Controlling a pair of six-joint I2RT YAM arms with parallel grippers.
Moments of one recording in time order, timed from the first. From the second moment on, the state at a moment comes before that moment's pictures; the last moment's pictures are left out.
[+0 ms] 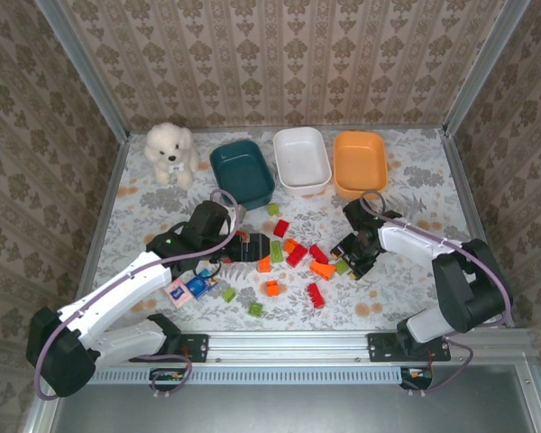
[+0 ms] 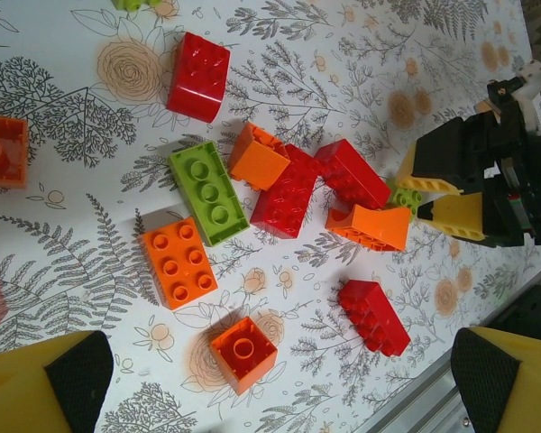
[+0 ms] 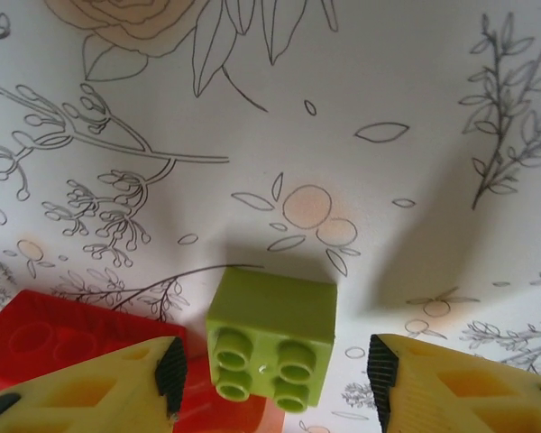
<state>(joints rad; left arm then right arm) -0.74 1.05 0.79 -0.54 0.27 -0.61 0.37 1.49 0.79 -0.71 -0.22 1.26</state>
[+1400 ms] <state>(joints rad) -0.72 1.31 1.06 -0.43 0.19 -0.71 0.10 2.26 2.00 -0.94 0.00 0.76</state>
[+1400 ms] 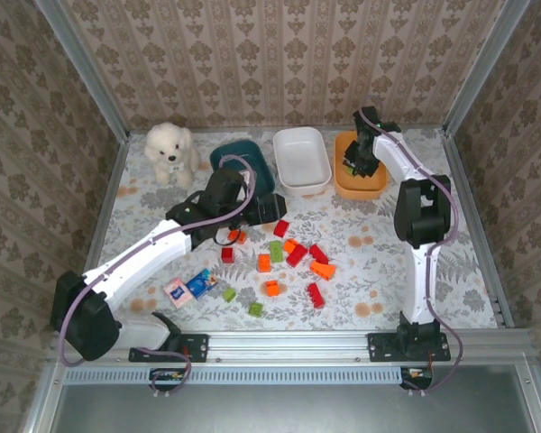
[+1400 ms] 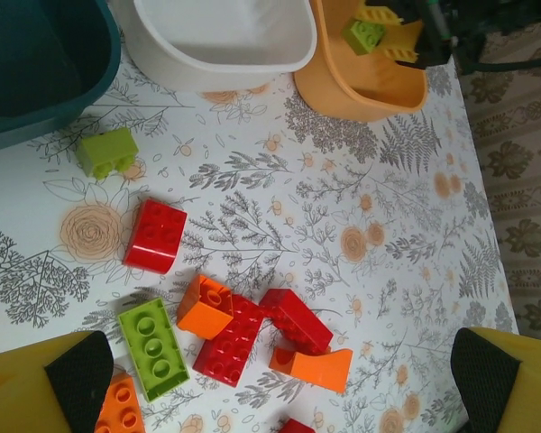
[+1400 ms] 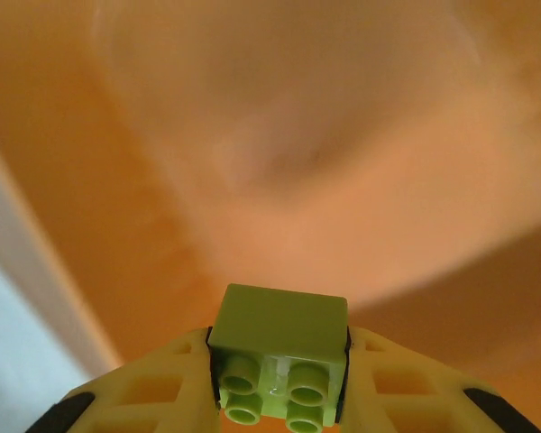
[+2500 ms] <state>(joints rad) -0.68 1.25 0.97 -0.92 -0.04 -0.70 0.41 1.42 1.17 -0.36 -0.33 0.60</state>
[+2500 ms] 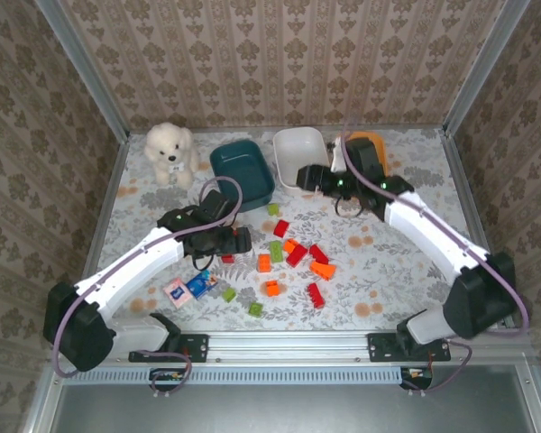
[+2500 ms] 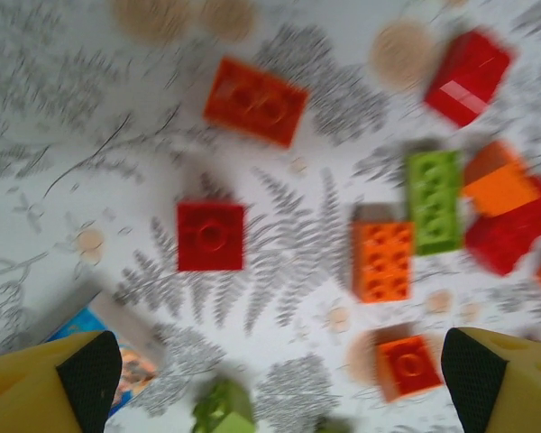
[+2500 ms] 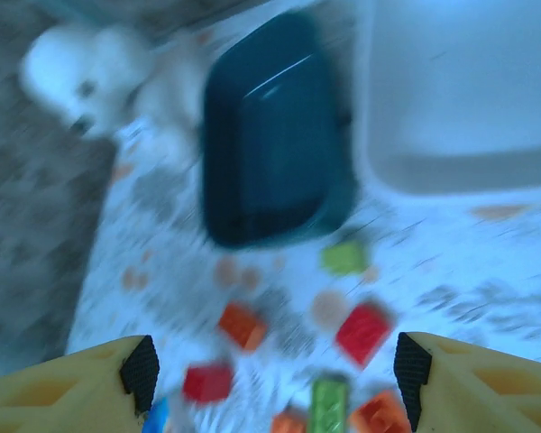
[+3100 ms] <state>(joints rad) -0.58 1.62 1.00 -0.86 0.02 -0.54 0.57 1.14 0.79 -0.26 -0.40 0.57</state>
